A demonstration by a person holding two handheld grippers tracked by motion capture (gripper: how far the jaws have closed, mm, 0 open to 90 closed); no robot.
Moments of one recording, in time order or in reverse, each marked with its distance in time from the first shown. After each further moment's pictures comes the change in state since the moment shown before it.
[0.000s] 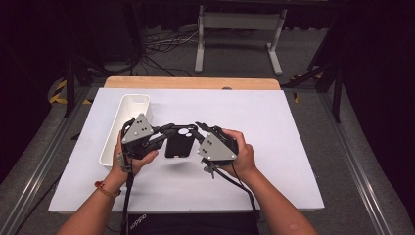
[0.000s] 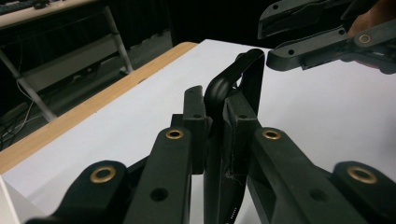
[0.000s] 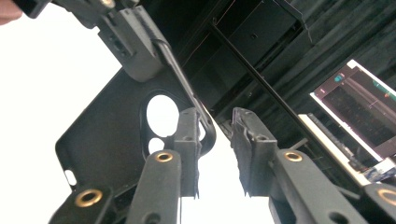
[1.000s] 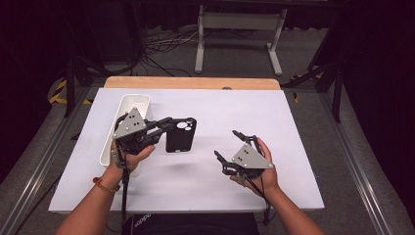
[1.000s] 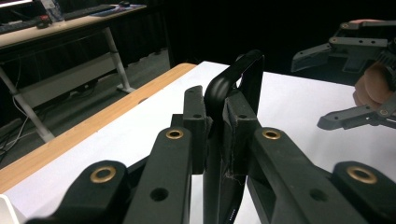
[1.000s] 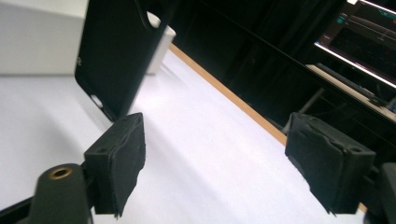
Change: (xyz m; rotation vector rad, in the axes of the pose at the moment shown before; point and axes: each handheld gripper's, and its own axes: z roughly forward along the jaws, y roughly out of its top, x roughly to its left) left arm 0.010 0.008 -0.008 -0.086 -0.018 -0.013; right arm 0.000 -0.076 -0.043 0.053 -0.015 0.240
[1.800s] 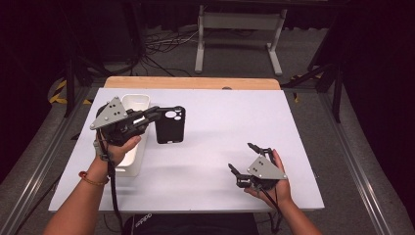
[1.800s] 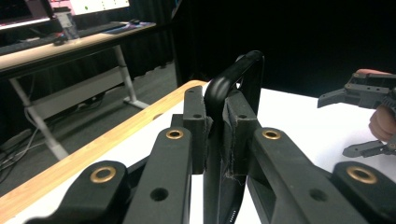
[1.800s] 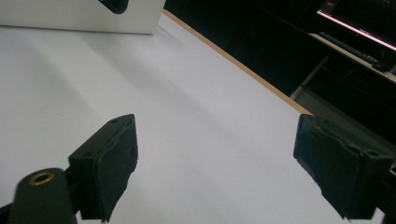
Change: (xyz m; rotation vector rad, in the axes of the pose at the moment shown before) left arm 0.023 0.019 -0.028 -0.045 0.020 0.000; right arm -0.003 -0.045 -0.026 0.078 -0.002 0.049
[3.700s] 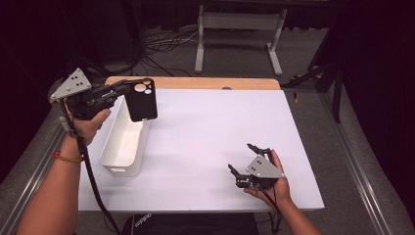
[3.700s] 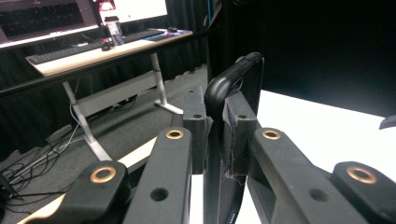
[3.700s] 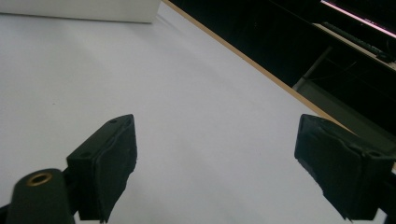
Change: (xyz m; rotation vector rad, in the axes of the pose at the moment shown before) left arm 0.076 0.017 -0.038 -0.022 0.114 -0.023; right arm 0.001 -0.003 0.003 0.028 0.007 0.003
